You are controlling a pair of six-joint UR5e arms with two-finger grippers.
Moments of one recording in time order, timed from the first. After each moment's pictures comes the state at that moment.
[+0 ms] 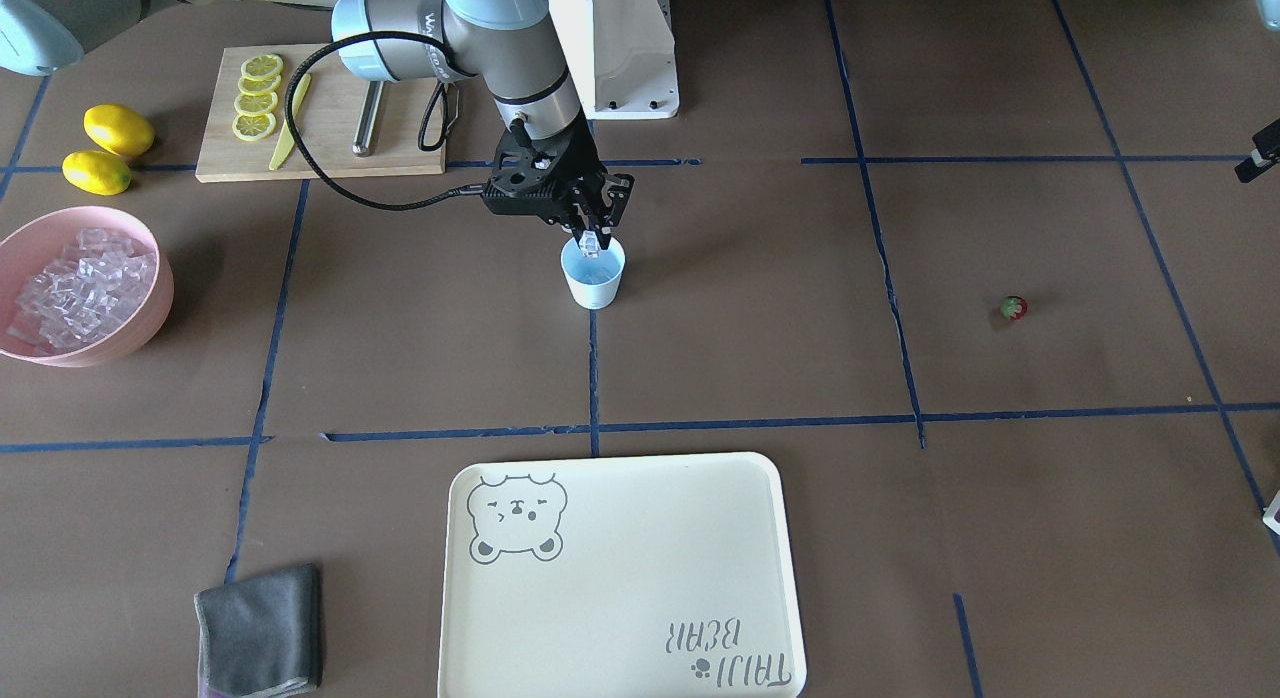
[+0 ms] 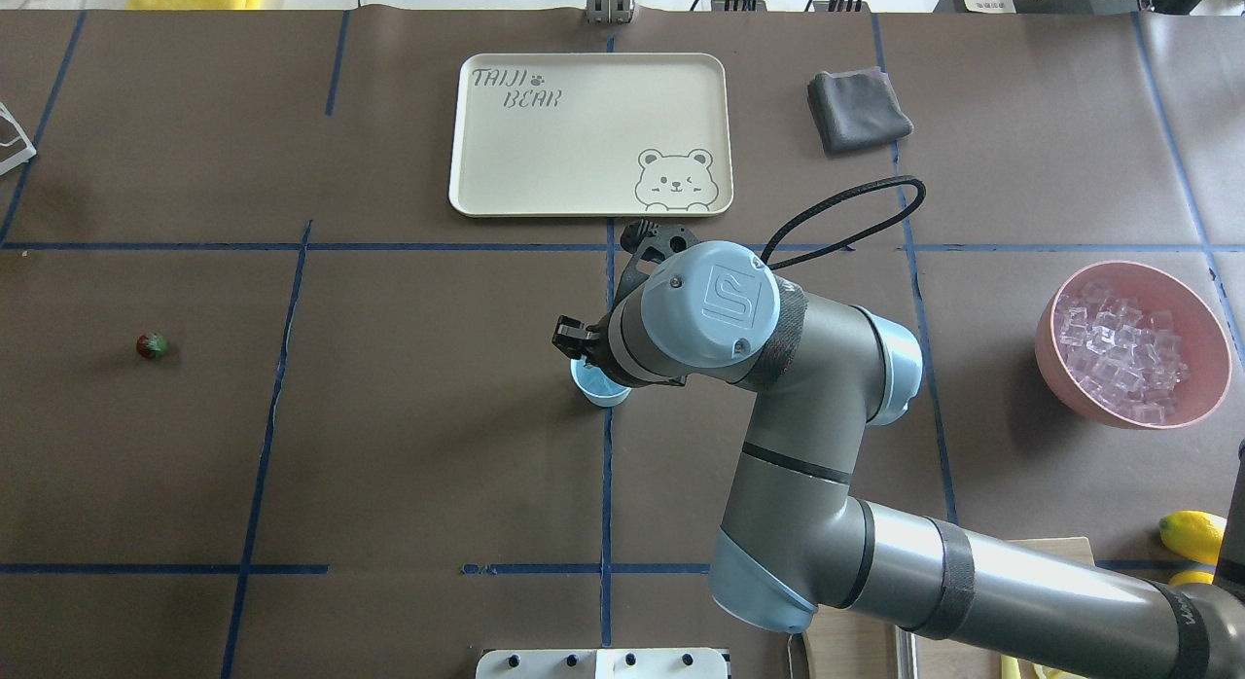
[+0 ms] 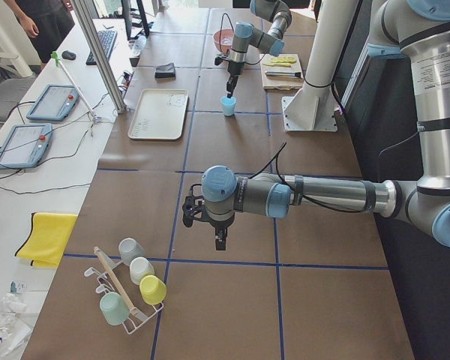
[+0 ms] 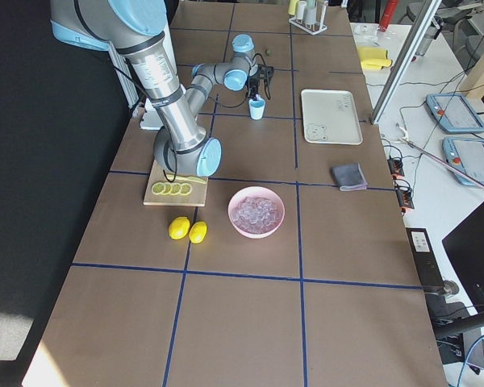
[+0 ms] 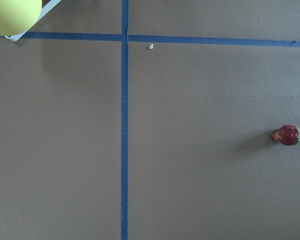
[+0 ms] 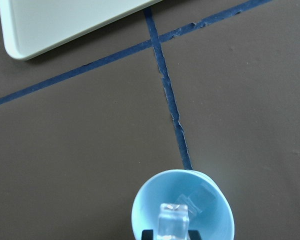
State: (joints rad) left arm -1.49 -1.35 -1.84 -1.65 -2.45 -0.15; right arm 0.43 -0.89 1.73 -1.39 1.75 1.60
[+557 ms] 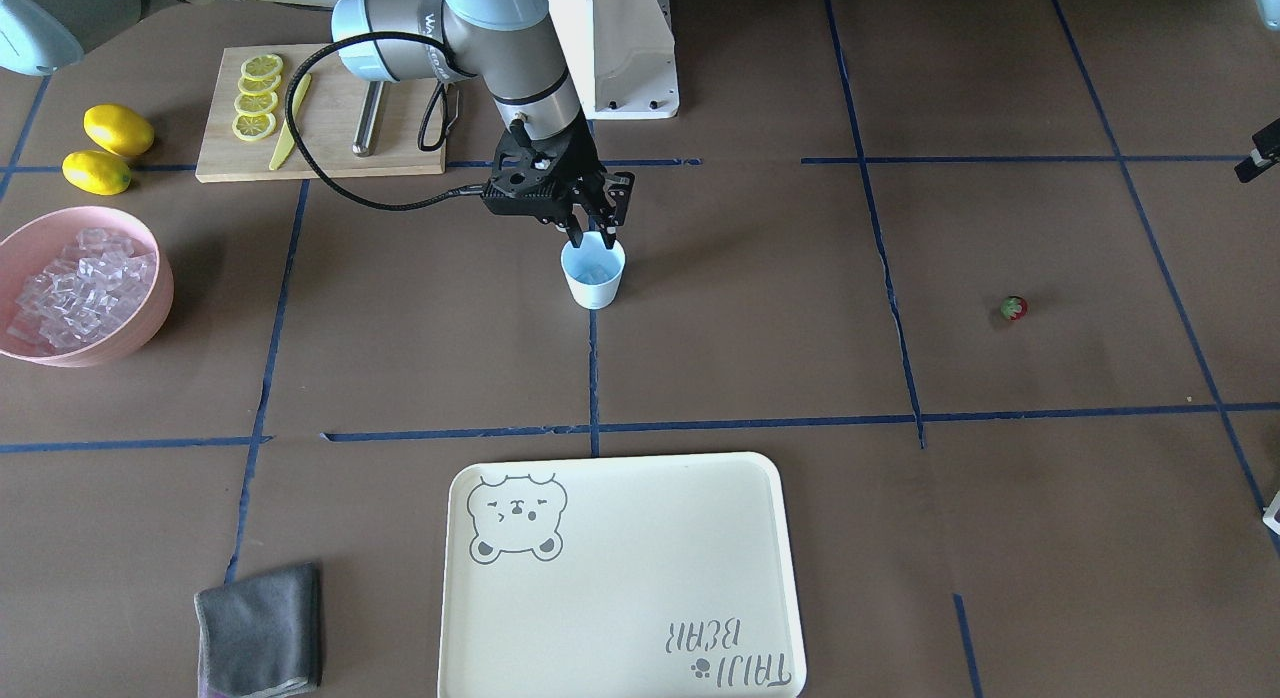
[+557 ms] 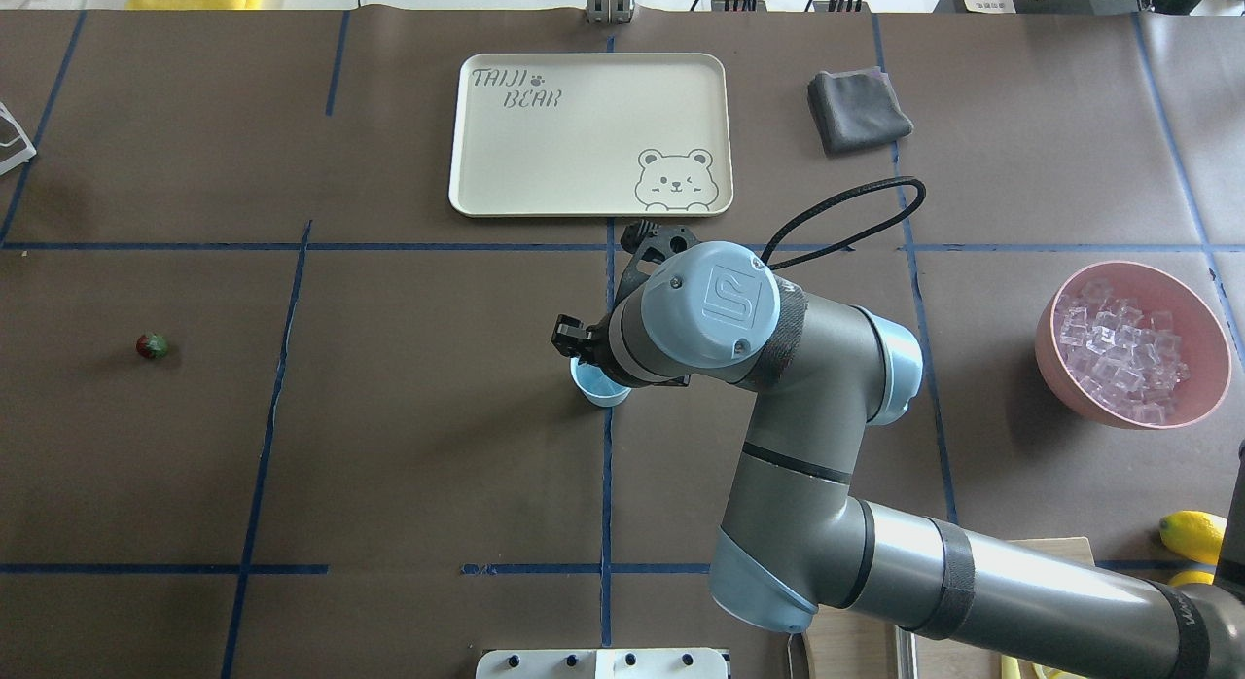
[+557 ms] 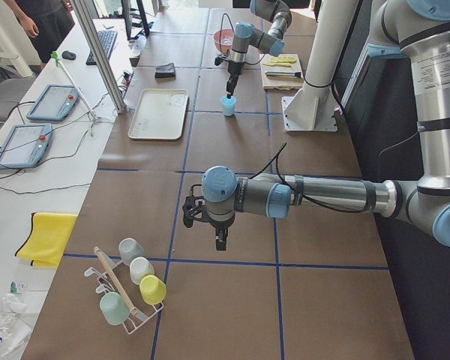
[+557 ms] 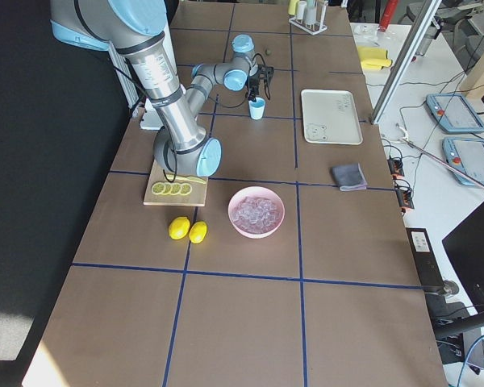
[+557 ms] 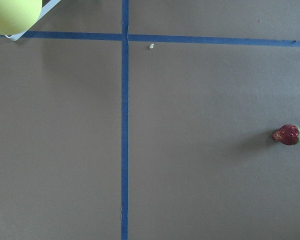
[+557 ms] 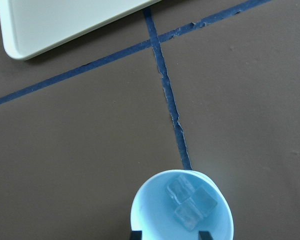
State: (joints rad) left arm -1.49 -1.34 -1.84 -1.65 -2.45 -0.15; right arm 0.43 -0.89 1.73 -1.39 1.75 1.60
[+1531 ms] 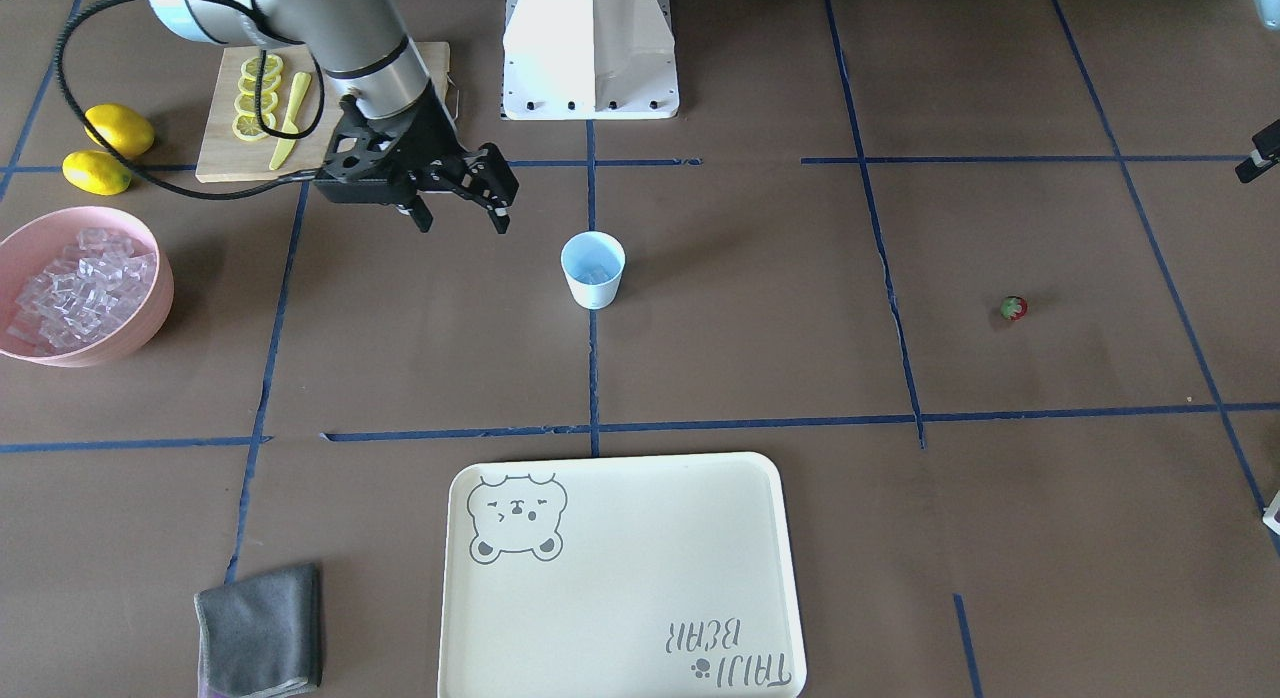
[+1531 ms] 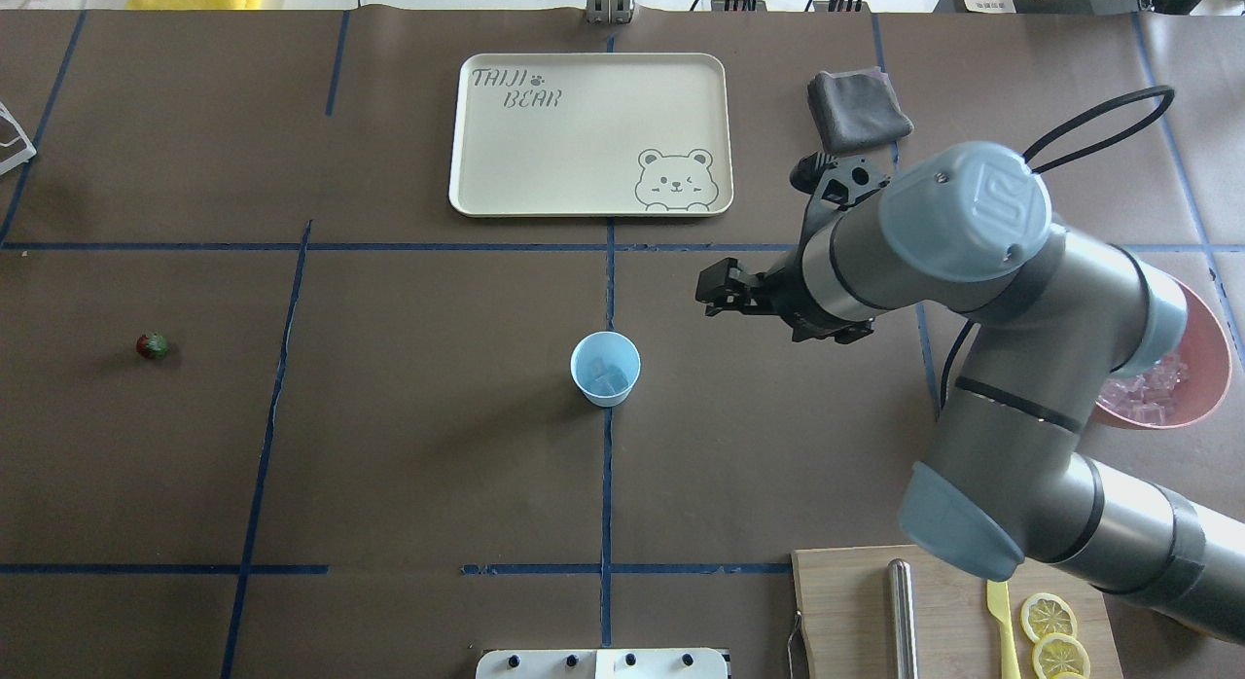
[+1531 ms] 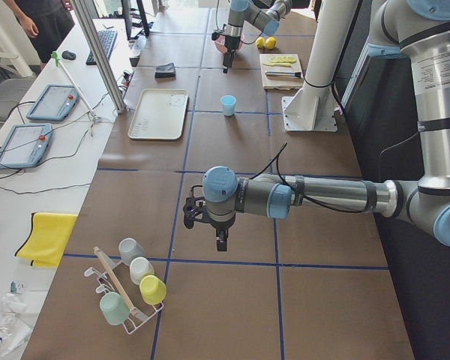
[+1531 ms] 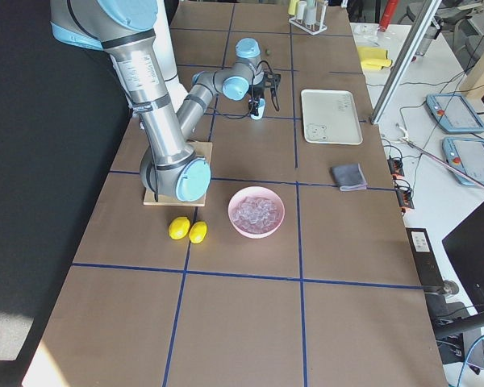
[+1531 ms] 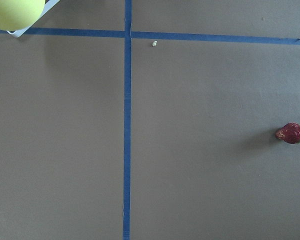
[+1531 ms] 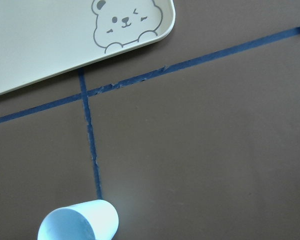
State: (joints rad) left arm -1.48 -1.34 -1.84 -1.66 -2.44 -0.17; right arm 0.65 -1.15 2.01 -1.52 1.94 1.38
